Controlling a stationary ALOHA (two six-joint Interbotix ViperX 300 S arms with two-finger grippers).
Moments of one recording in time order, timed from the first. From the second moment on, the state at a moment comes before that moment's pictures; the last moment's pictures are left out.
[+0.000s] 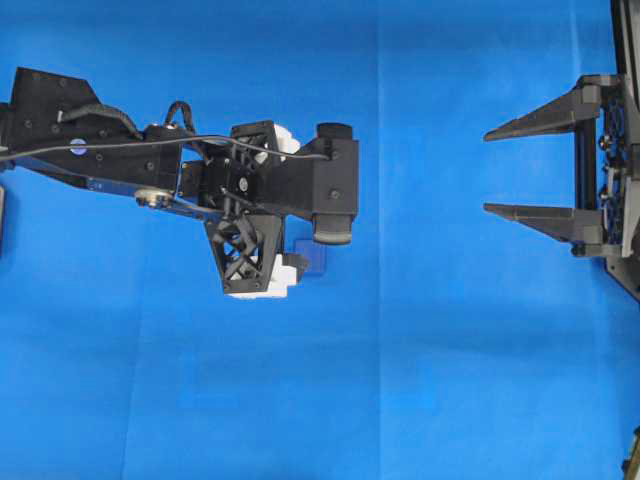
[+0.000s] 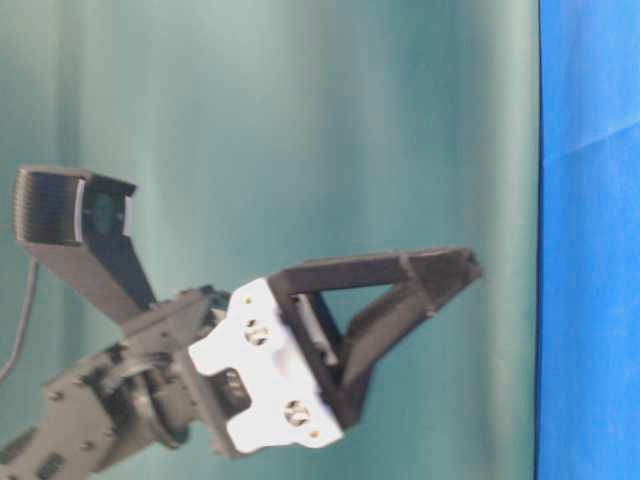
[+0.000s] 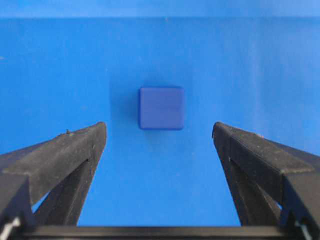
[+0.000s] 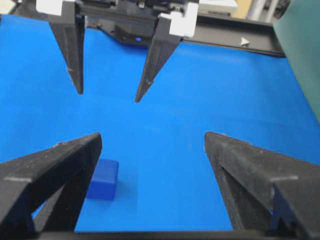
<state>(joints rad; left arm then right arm) -0.06 0.05 0.24 0.01 0.69 -0.06 -0.03 -0.87 1.13 0.00 -0.17 0.02</state>
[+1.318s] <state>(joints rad) -0.08 0.33 0.36 0.02 0.33 -0.05 -0.03 -0.86 1.13 0.00 -0.17 0.02</state>
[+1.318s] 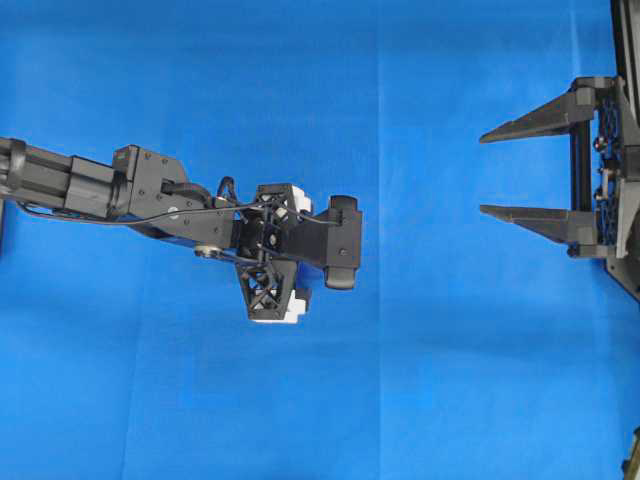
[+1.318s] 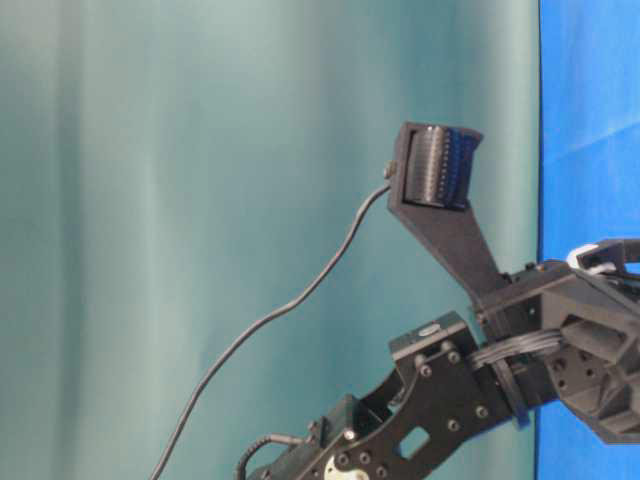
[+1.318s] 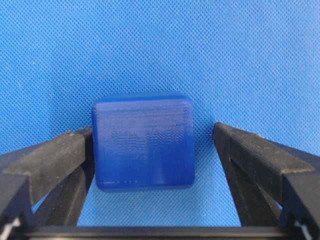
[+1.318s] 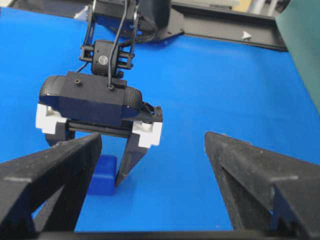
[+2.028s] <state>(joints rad) -0.06 0.33 0.36 0.02 0.33 -0.04 -0.03 -0.85 1.13 0.00 -0.17 0.02</state>
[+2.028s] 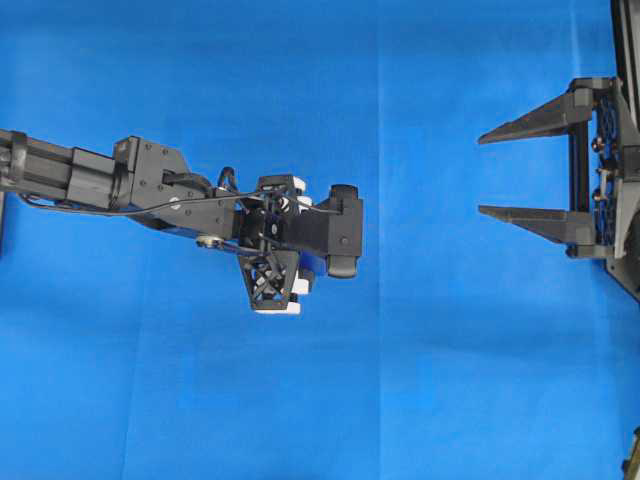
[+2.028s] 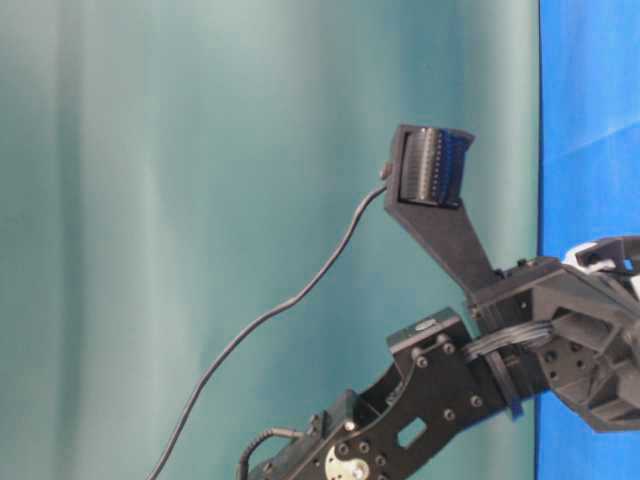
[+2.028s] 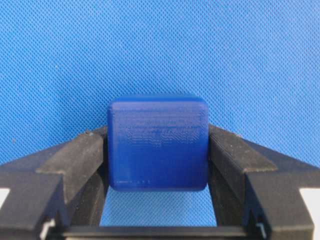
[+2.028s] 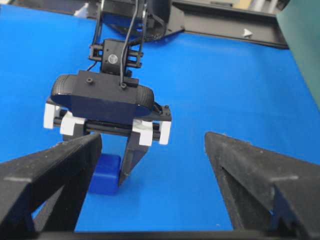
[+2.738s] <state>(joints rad) -0.06 0.12 0.37 0.02 0.51 -0.04 -0.03 -0.85 1.13 0.00 -0.17 0.02</state>
